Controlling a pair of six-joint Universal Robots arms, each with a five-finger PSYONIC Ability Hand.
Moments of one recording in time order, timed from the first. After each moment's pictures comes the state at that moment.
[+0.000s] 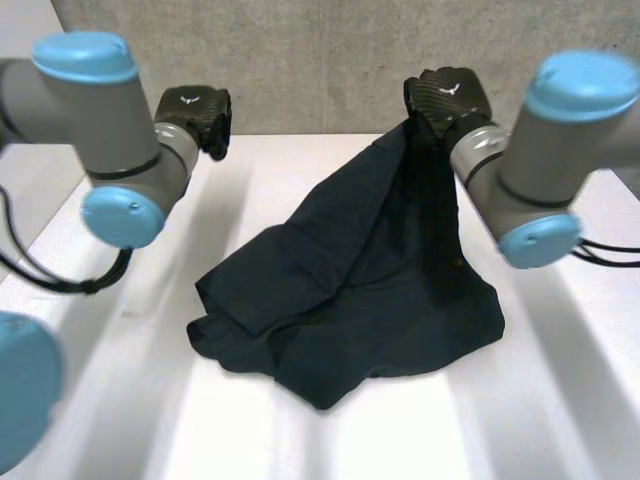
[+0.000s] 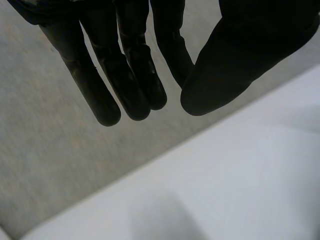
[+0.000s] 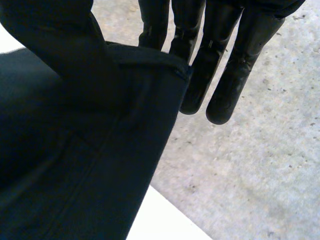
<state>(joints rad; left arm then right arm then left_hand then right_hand) 4.29 -2.48 -0.45 2.87 -1.64 3.31 2.03 -0.81 0.77 -0.05 1.49 2.88 1.14 1.19 1.18 1.20 0.99 0.98 1.17 1.18 1.19 0.96</state>
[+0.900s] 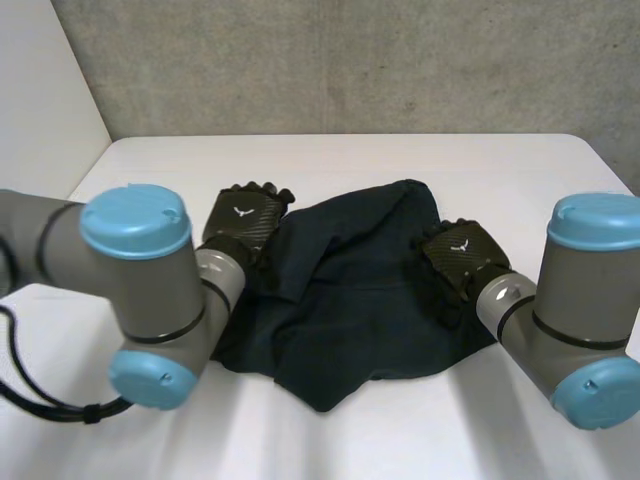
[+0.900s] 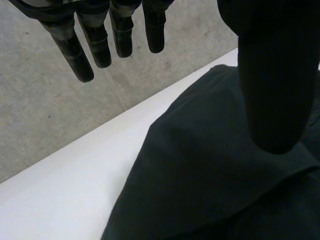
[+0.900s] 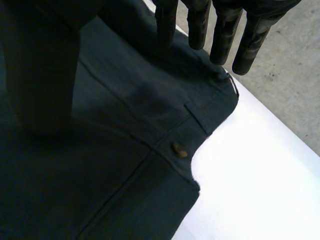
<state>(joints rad) 4.11 -2.13 -1.38 3.33 -1.67 3.31 1.99 -1.10 1.57 -0.11 1.47 2.68 0.25 0.25 0.24 0.25 0.08 0.20 0.22 0.21 0.23 0.07</state>
